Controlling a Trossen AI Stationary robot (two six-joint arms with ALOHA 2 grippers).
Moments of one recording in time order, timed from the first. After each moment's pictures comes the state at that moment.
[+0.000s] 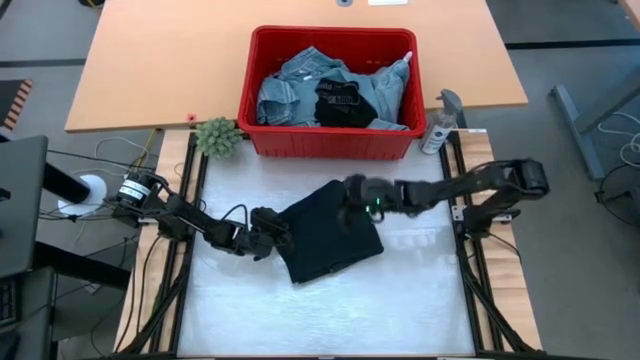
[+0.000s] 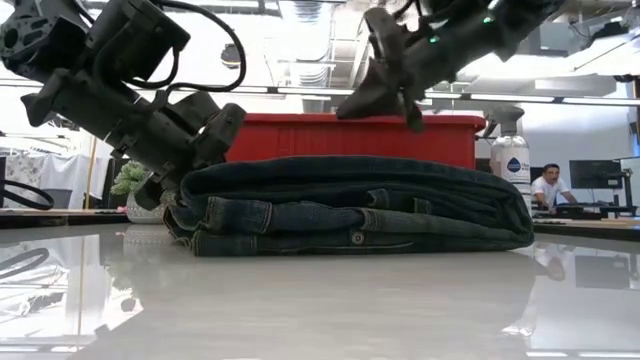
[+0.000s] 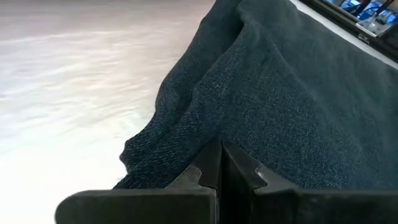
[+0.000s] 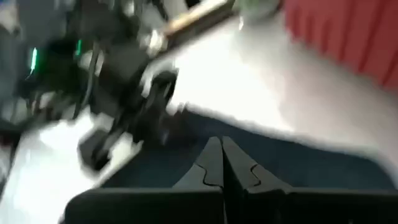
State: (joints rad) left arm -0.27 1.66 0.48 0.52 -0.79 -0.90; right arm 0.01 1.49 0.85 0.20 0.21 0.48
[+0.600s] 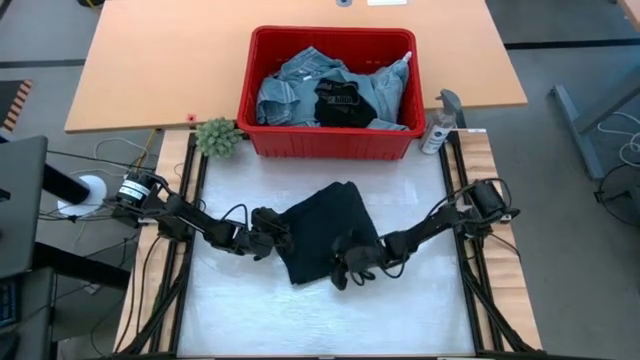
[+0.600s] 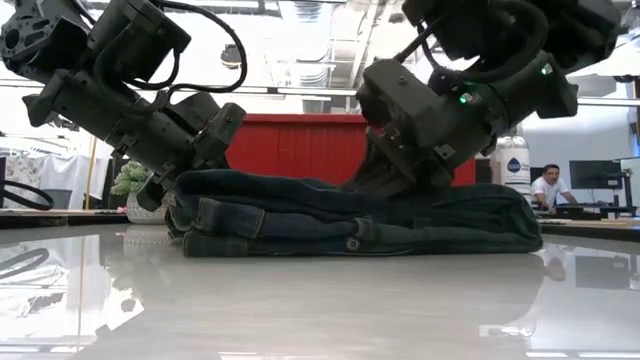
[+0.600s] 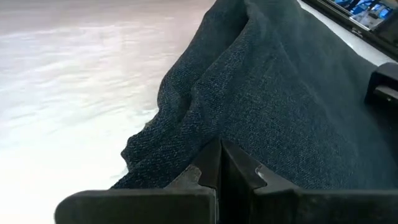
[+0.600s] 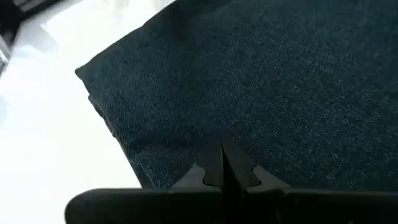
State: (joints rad) left arm -0.27 1.66 0.48 0.51 -0.76 -0.90; right arm 0.34 1.97 0.86 0.37 0.32 0.69
